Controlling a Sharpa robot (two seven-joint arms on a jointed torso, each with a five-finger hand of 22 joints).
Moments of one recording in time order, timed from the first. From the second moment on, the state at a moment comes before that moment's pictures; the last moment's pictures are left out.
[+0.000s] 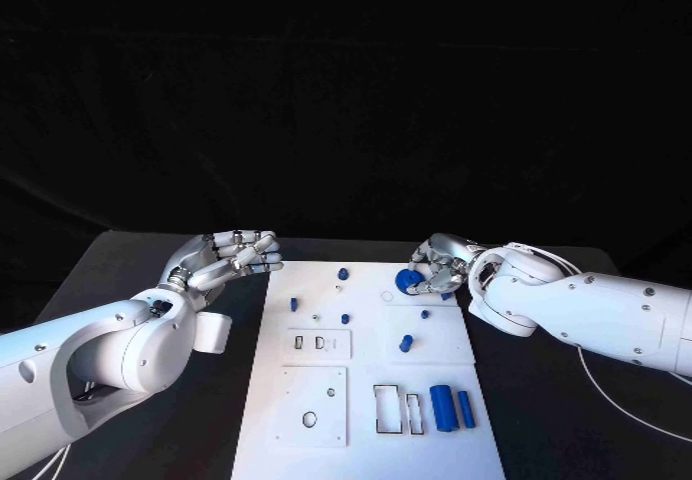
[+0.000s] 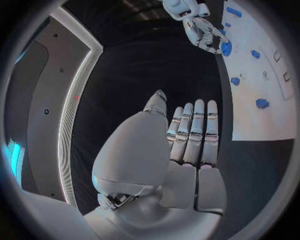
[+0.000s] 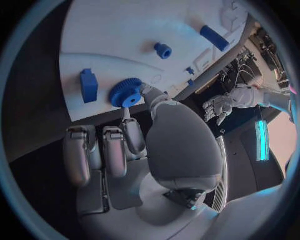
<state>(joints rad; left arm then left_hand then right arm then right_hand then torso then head) 1.25 -0.95 -0.04 1.69 0.00 -0.40 0.41 1.58 -0.05 -0.06 0.28 0.26 0.85 0.22 0.23 0.17 1.02 0.17 0.12 0.07 0.96 0.14 0.26 0.21 0.17 0.79 0.24 0.37 0.11 1.33 -0.86 -0.14 1.44 -1.26 -0.34 -0.25 1.29 -0.24 0.28 0.14 0.23 0.86 0.13 0.17 0.58 1.40 0.05 1.31 1.31 1.47 -0.03 1.54 1.31 0.03 1.46 0.09 1.52 1.31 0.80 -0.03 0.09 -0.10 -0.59</state>
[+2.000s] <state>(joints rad) 1.25 -0.94 -0.04 1.68 0.00 -0.39 0.41 1.58 -0.05 -0.06 0.28 0.25 0.85 0.22 0.23 0.17 1.02 0.17 0.11 0.07 0.96 0.14 0.26 0.21 0.17 0.79 0.24 0.37 0.11 1.32 -0.78 -0.14 1.61 -1.60 -0.51 -0.32 1.29 -0.26 0.52 0.13 0.23 0.96 0.14 0.21 0.60 1.46 0.02 1.48 1.31 1.47 -0.04 1.55 1.31 0.01 1.47 0.07 1.57 1.31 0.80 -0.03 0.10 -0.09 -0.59</state>
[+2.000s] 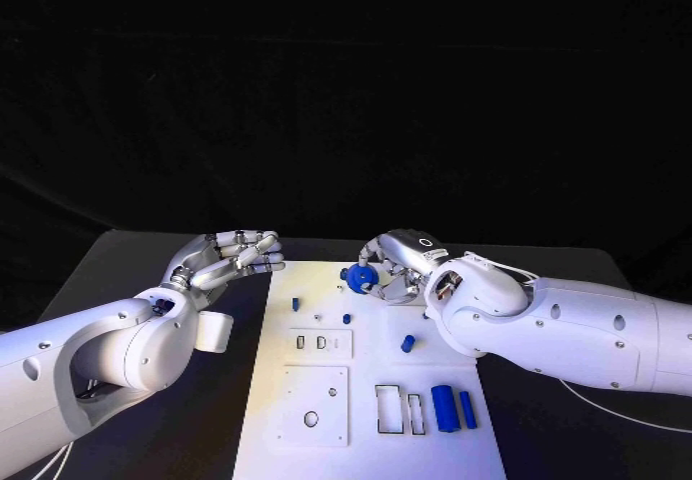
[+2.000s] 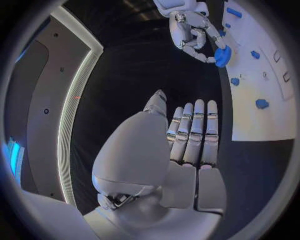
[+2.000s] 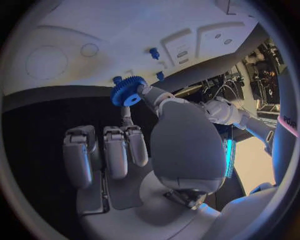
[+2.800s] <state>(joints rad) 1.25 -0.94 -0.04 1.68 0.00 -0.38 0.41 1.58 -0.05 -0.06 0.28 0.25 0.85 0.22 0.23 0.17 1.02 0.17 0.11 0.07 0.96 0.14 0.26 0.21 0.17 0.79 0.24 0.37 0.11 1.30 -0.62 -0.15 1.47 -1.66 -0.50 -0.35 1.28 -0.27 0.52 0.13 0.23 0.97 0.13 0.20 0.62 1.46 0.02 1.48 1.31 1.47 -0.04 1.55 1.31 0.01 1.47 0.07 1.57 1.31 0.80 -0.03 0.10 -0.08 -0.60</state>
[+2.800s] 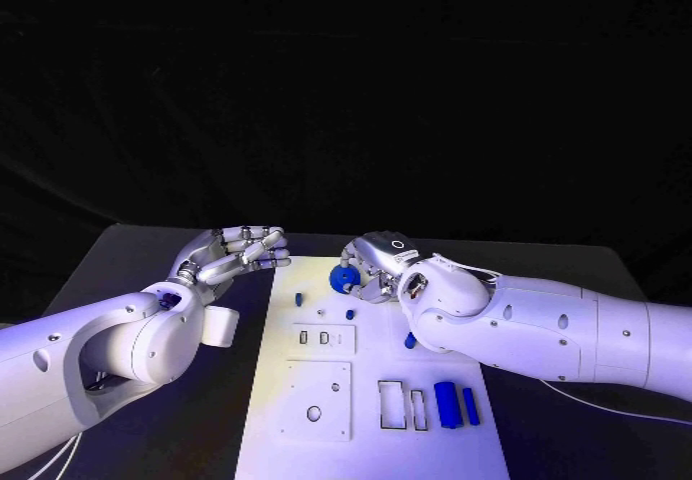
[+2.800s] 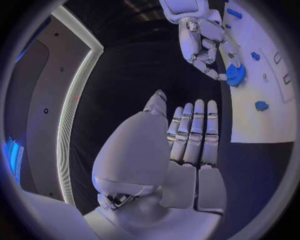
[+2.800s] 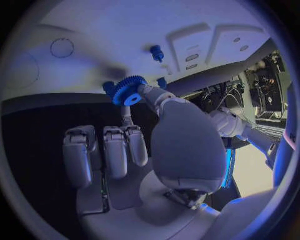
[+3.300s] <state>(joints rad) 1.25 -0.94 -0.04 1.68 0.00 -0.38 0.40 1.58 -0.05 -0.06 0.28 0.25 0.85 0.21 0.23 0.17 1.03 0.17 0.11 0.07 0.96 0.15 0.26 0.21 0.17 0.79 0.24 0.37 0.10 1.29 -0.60 -0.15 1.45 -1.67 -0.48 -0.35 1.27 -0.27 0.53 0.13 0.23 0.97 0.13 0.20 0.61 1.46 0.02 1.48 1.31 1.47 -0.04 1.55 1.31 0.01 1.47 0.07 1.57 1.31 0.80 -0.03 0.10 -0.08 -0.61</state>
